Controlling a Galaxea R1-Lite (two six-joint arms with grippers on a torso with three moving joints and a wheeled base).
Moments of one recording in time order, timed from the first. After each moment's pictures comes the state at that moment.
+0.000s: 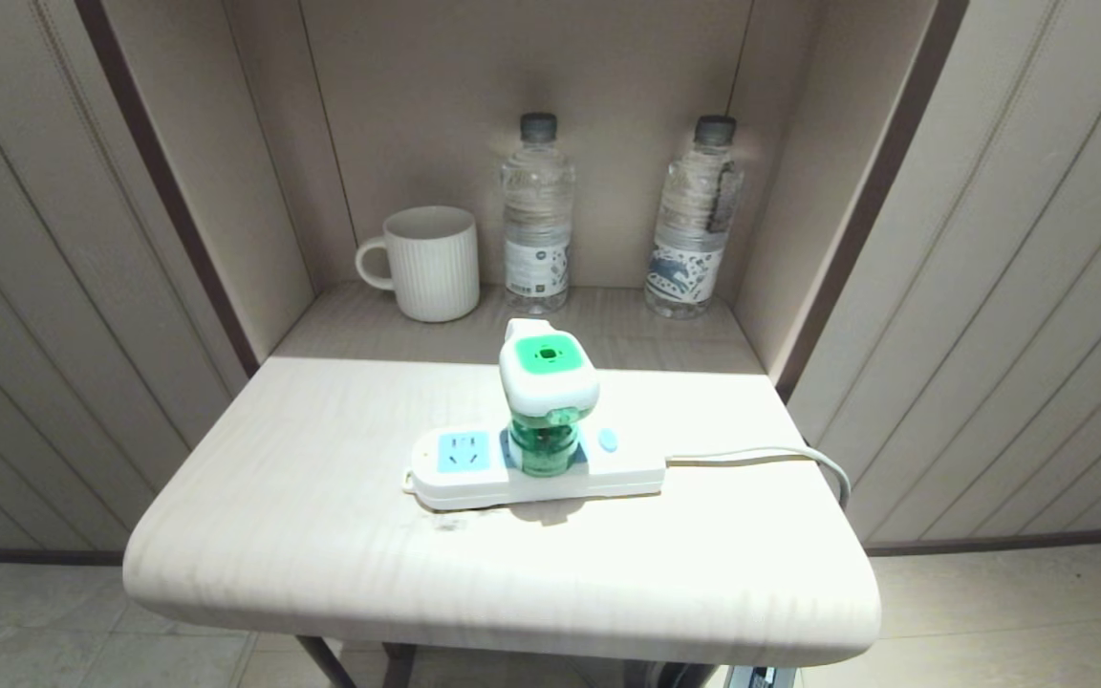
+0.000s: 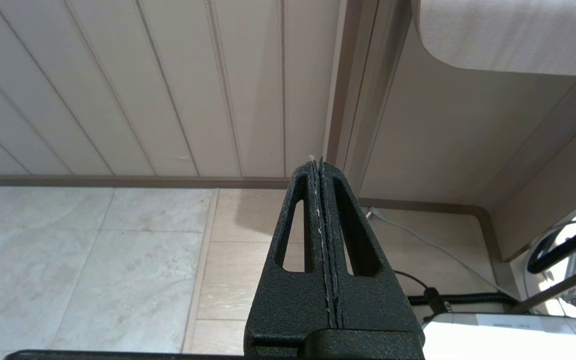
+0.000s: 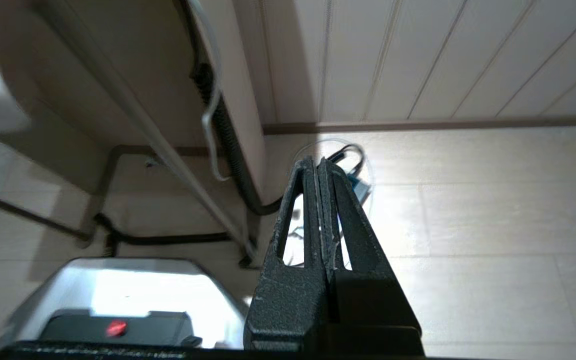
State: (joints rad) left arm 0.00 0.00 -0.09 0.22 0.00 0.01; right arm -0.04 0.34 -0.35 0.26 0.05 0.07
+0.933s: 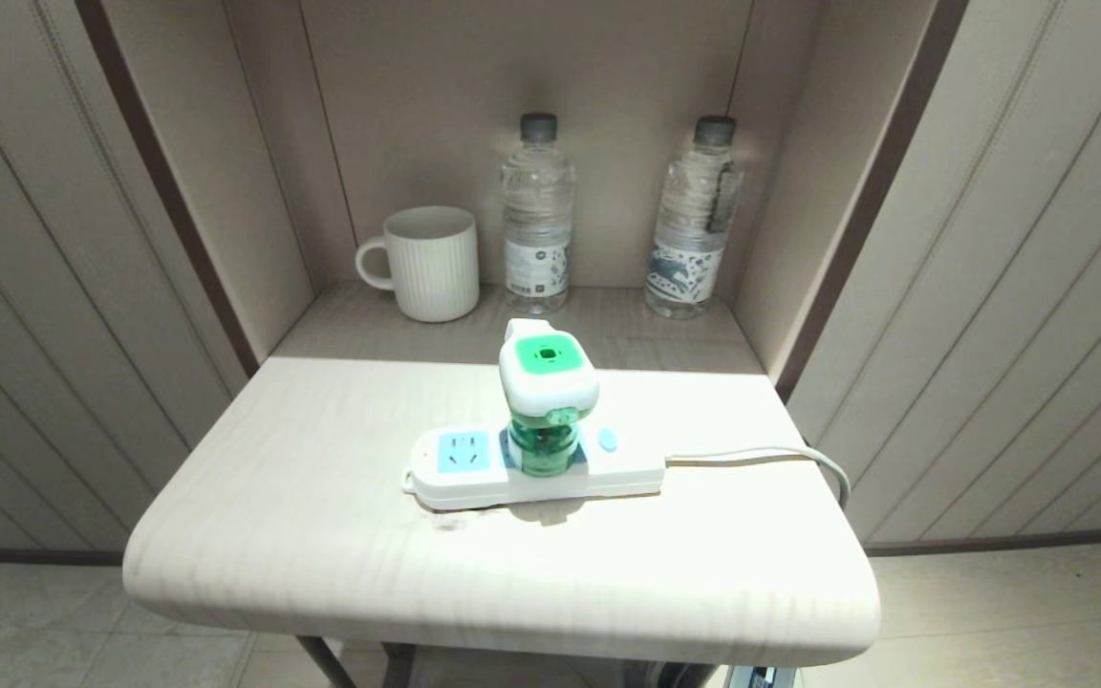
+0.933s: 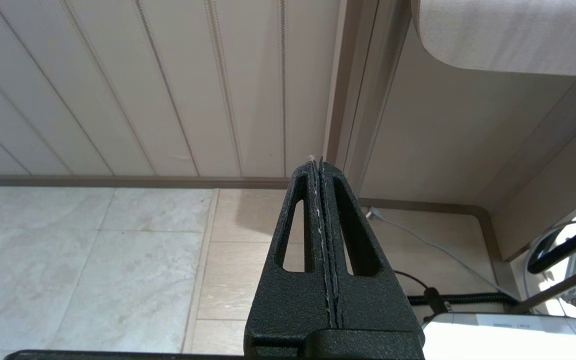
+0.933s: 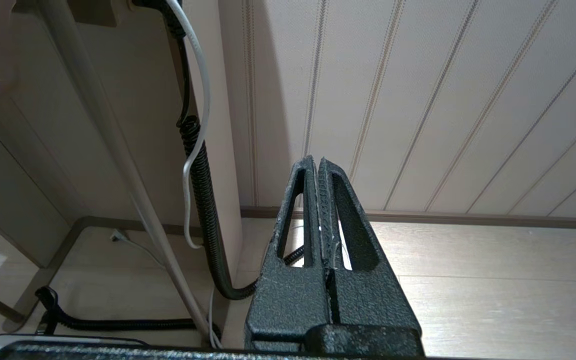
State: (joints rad) left arm 0.00 0.00 -0.09 0.22 0.00 0.01; right arm -0.01 0.00 0.00 0.02 0.00 0.00
